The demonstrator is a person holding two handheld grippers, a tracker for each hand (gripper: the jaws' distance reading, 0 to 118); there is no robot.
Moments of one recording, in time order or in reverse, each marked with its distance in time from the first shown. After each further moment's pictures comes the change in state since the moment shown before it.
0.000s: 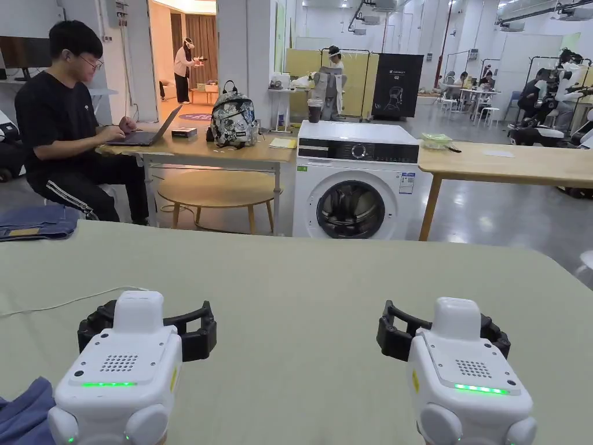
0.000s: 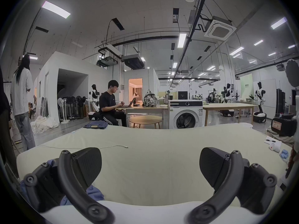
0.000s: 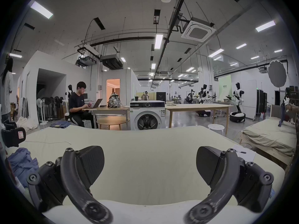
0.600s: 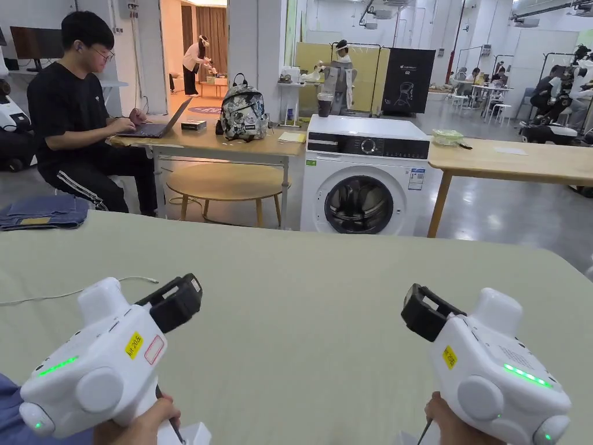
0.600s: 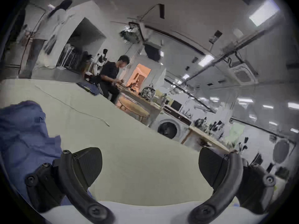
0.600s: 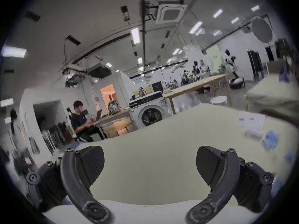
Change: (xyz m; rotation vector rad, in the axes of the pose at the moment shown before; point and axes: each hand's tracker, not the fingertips) left arm -0.040 0.003 -0.005 -0.068 -0.094 0.598; right arm 0.018 0.016 -0.004 -0.080 -0.005 -0.305
